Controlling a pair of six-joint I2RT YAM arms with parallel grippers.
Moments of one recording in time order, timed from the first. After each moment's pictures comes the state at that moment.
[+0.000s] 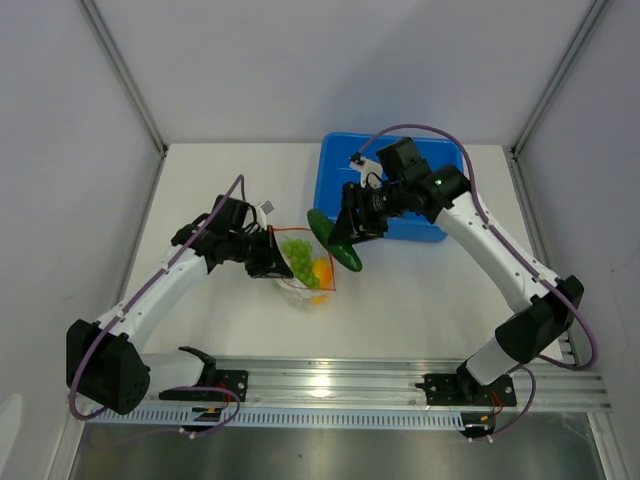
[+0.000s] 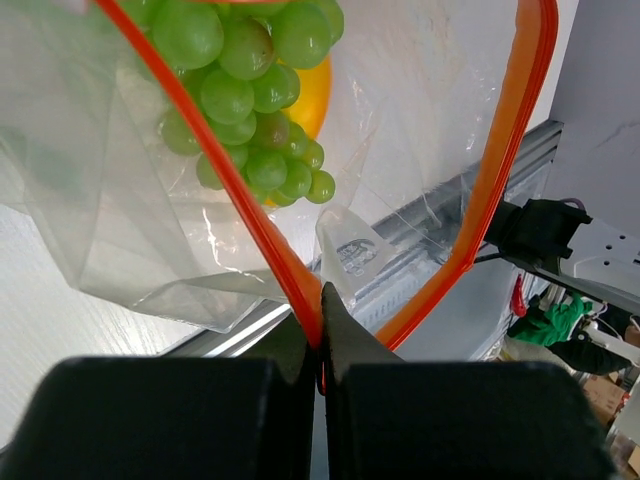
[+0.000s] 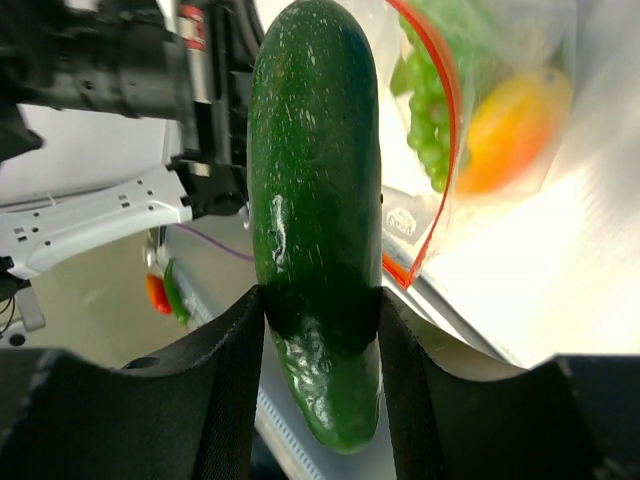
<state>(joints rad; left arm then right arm) -0.38 1.22 0.98 -0.73 0.55 -0.58 0.62 1.56 1.70 -0.97 -0.59 0.50</state>
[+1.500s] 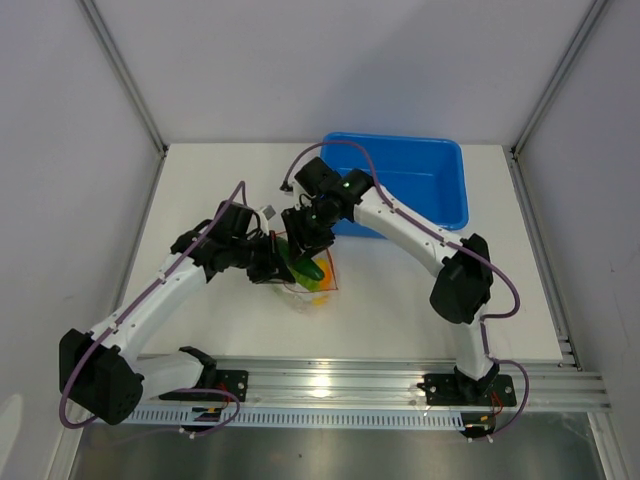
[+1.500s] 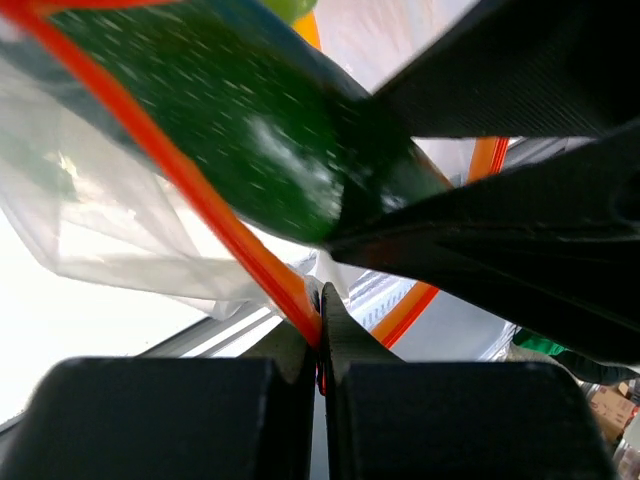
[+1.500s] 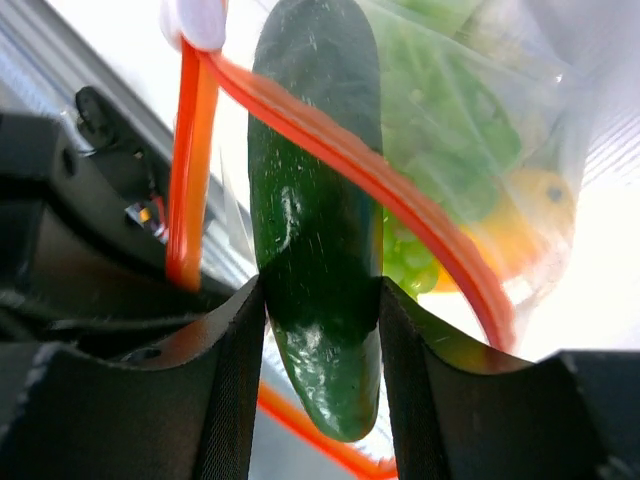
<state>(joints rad) -0.45 1.16 0.96 -0.74 0.48 -0.64 0.83 2.03 2.00 -1.06 -0.40 0.35</state>
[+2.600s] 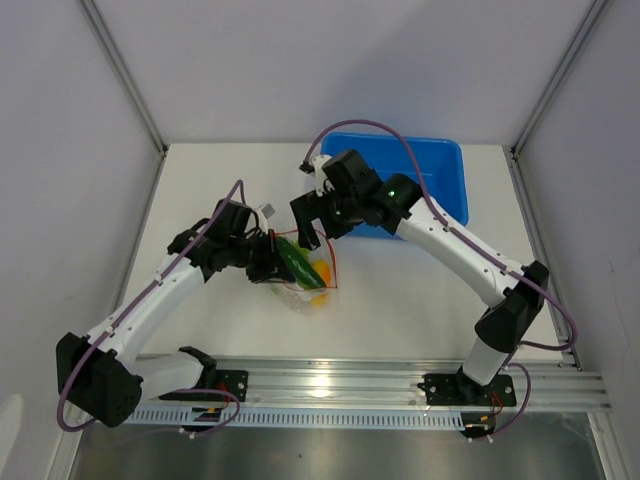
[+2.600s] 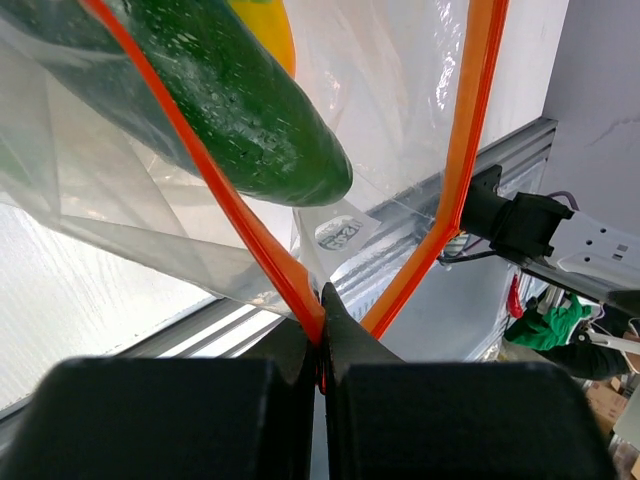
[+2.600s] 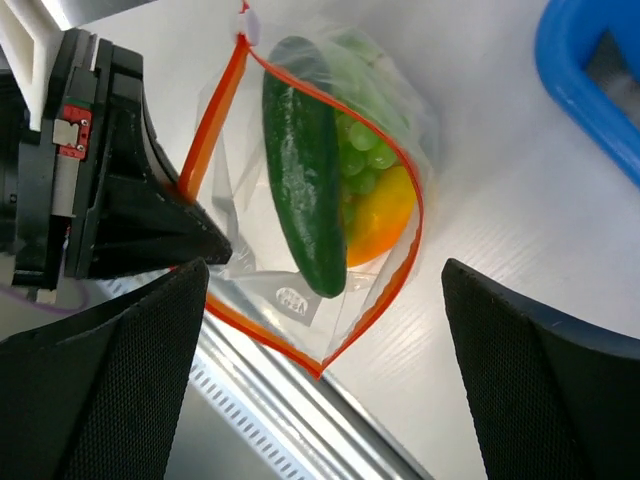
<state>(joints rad) -0.45 1.15 0.98 -0.77 0.50 -0.65 0.85 1.71 1.83 -0.91 -0.12 0.24</state>
